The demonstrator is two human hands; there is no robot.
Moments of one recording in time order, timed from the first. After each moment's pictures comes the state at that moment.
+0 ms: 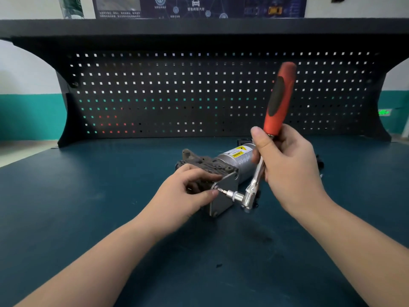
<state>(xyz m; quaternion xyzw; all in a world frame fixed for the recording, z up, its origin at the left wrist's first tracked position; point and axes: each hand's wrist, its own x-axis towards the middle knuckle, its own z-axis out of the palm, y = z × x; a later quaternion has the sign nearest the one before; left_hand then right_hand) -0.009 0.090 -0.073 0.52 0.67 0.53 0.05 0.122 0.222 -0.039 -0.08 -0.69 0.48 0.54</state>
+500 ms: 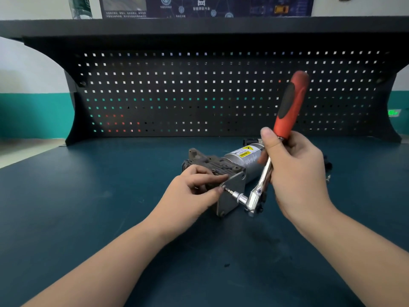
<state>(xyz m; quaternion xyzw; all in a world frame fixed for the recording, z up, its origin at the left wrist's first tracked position) -0.005 0.091 -0.077 0.49 0.64 0.58 0.08 0.116 0.213 -0.044 -0.15 -0.64 0.50 0.57</state>
